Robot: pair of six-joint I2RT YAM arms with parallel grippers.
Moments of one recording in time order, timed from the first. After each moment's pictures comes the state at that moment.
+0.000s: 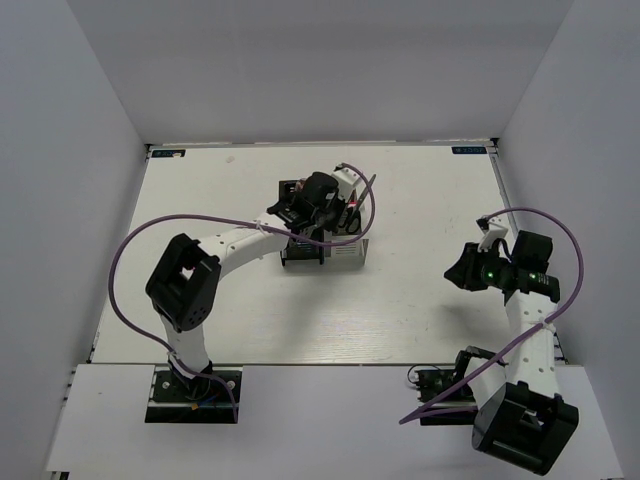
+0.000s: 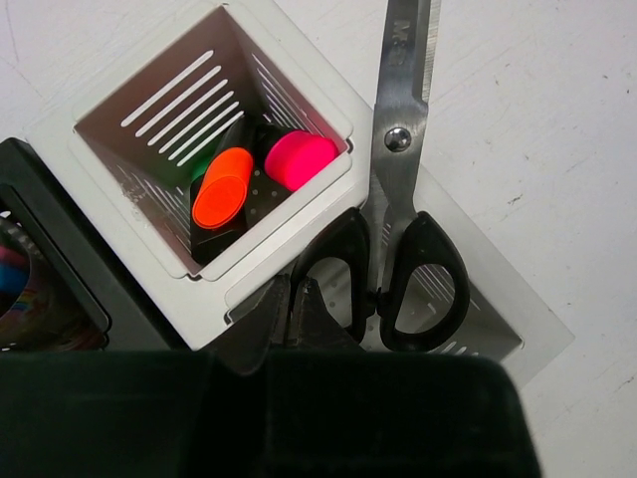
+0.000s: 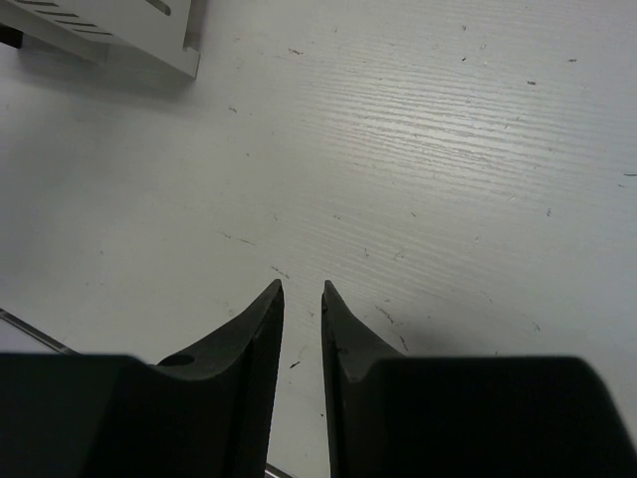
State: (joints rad) left arm -0.74 1.82 1.33 -0.08 -0.07 -0.02; right arm -0.31 0.89 0.68 -0.72 -0.70 -0.26
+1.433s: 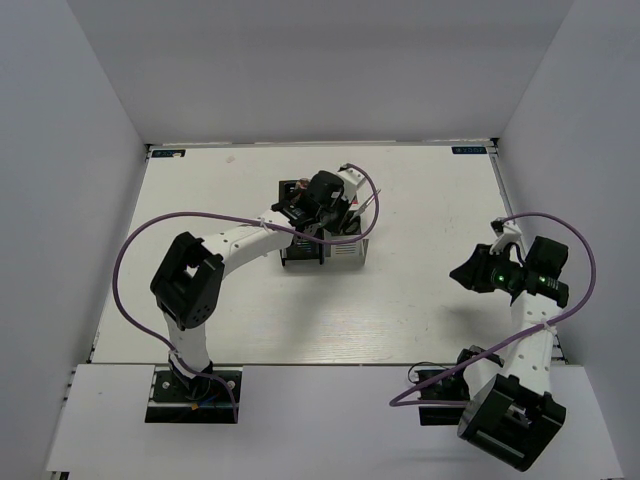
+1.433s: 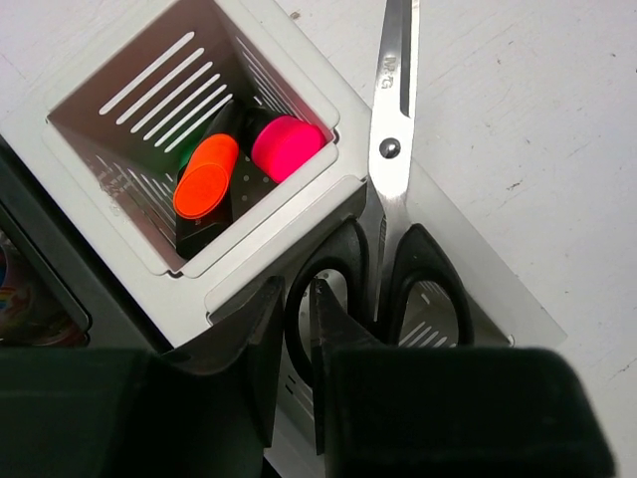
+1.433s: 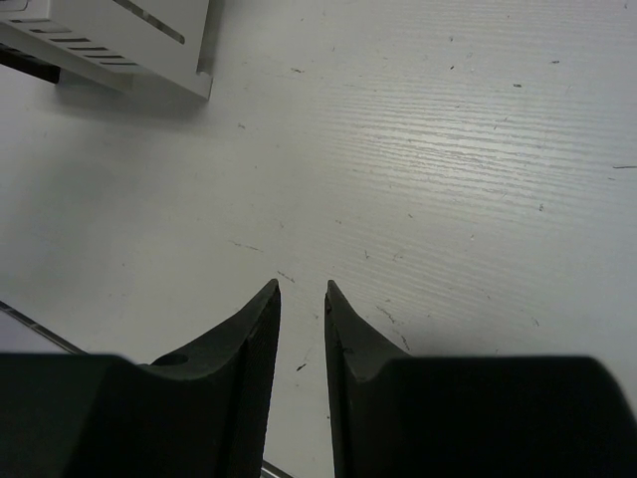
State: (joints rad) left arm -0.76 1.85 1.40 -0.18 -0.09 -0.02; right arm -0.46 0.88 0.67 -0.75 -0.83 -0.30
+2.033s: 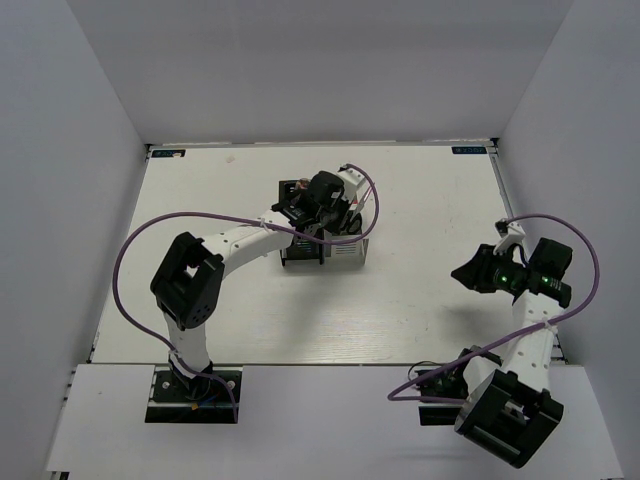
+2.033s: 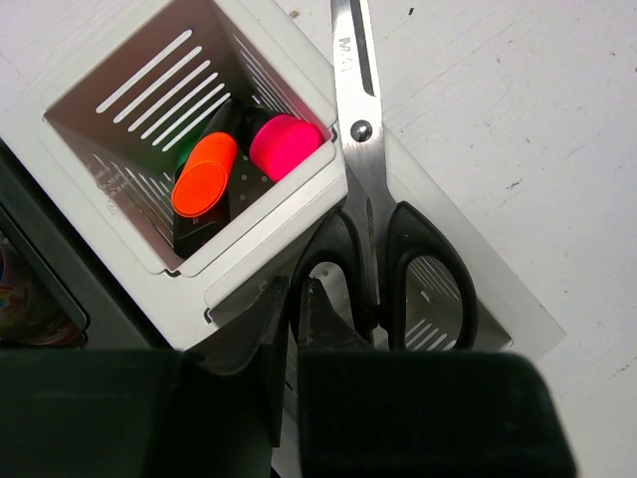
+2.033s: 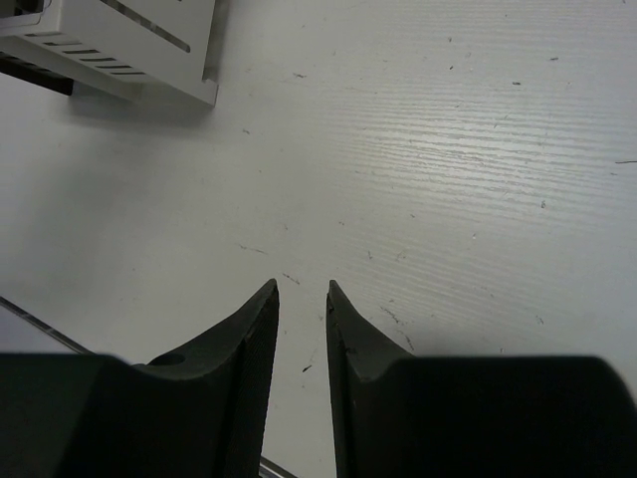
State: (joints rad) left arm -0.76 1.85 1.40 -0.18 -0.09 -0.02; right arm -0.50 0.89 0.67 -0.75 -0.86 -0.30
